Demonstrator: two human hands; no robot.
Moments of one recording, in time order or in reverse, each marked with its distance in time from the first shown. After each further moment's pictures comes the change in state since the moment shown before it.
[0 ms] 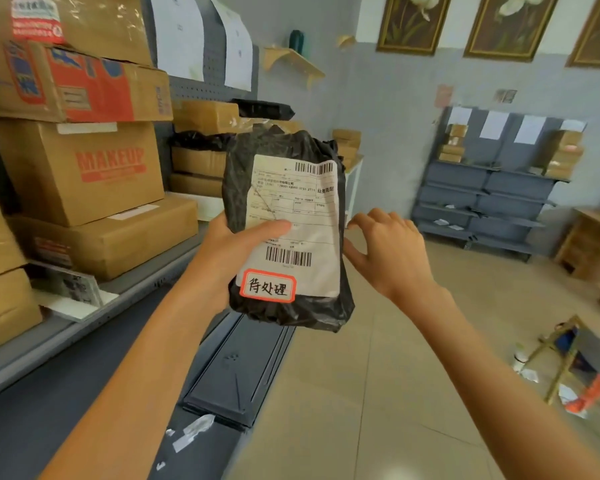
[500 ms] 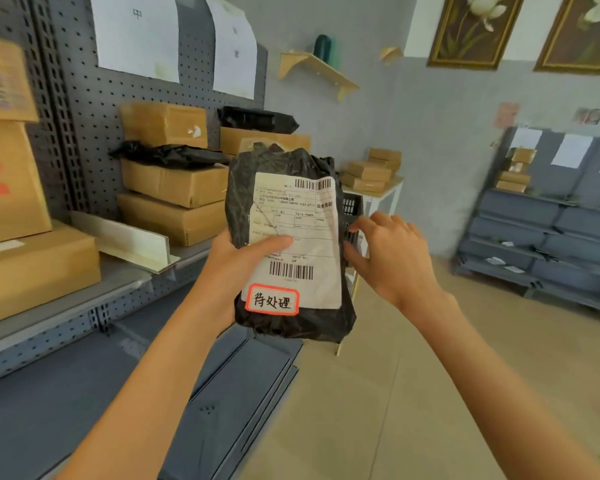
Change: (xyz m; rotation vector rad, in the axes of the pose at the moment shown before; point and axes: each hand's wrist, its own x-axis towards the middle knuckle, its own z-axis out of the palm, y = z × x) left_hand 0.240 -0.087 0.139 -0.069 0.186 0.040; right_hand 0.189 0.189 0.155 0.072 -0.002 -0.126
